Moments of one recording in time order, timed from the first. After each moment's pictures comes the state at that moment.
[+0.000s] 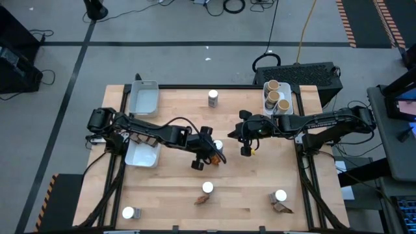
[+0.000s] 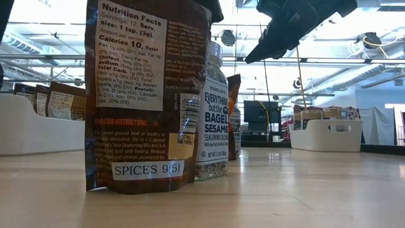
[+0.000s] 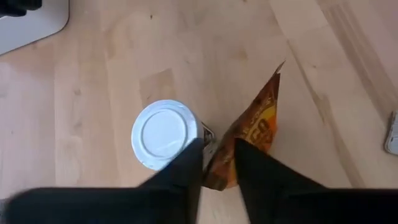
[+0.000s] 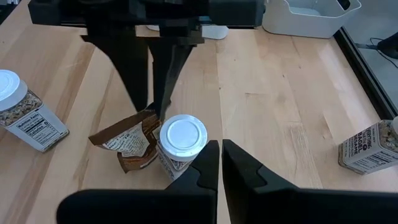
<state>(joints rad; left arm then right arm) -0.11 1.76 1.27 -0.38 -0.11 0.27 0.01 1.26 0.86 -0.20 0.08 -0.04</state>
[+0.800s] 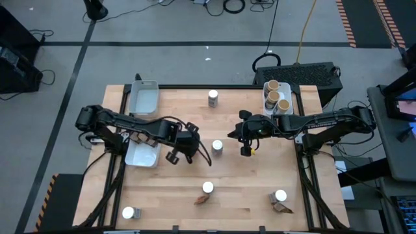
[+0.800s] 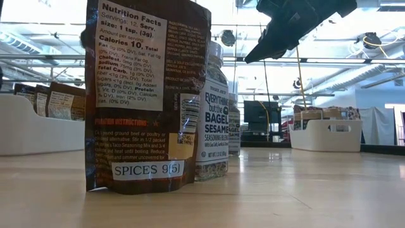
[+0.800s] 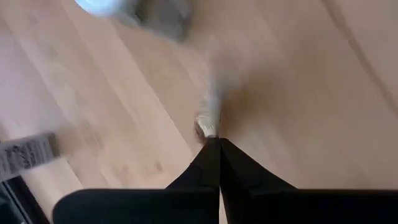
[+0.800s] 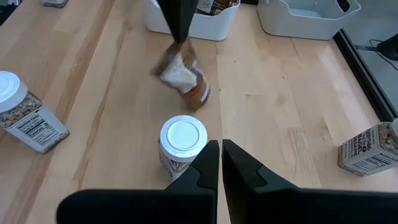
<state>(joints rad) -0.11 1.62 1.27 -0.90 -0.15 0.55 0.01 1.26 0.86 -0.20 0.08 -0.04</state>
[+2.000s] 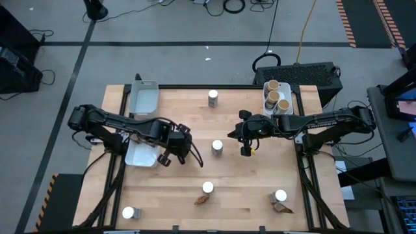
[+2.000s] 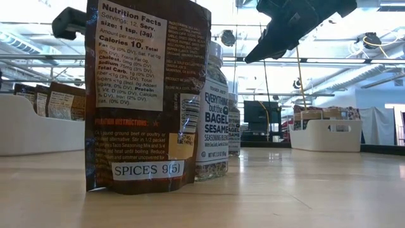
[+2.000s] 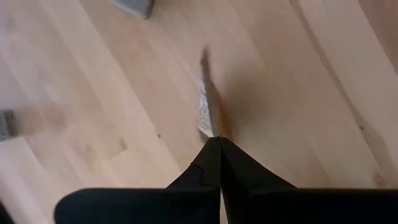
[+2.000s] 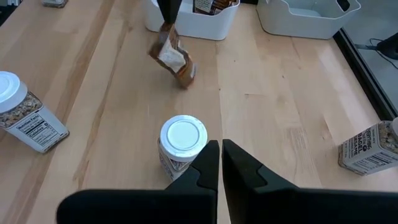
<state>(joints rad) -0.14 1.52 1.18 -0.95 -0.08 0.45 0.01 1.26 0.86 -0.20 0.08 -0.04</state>
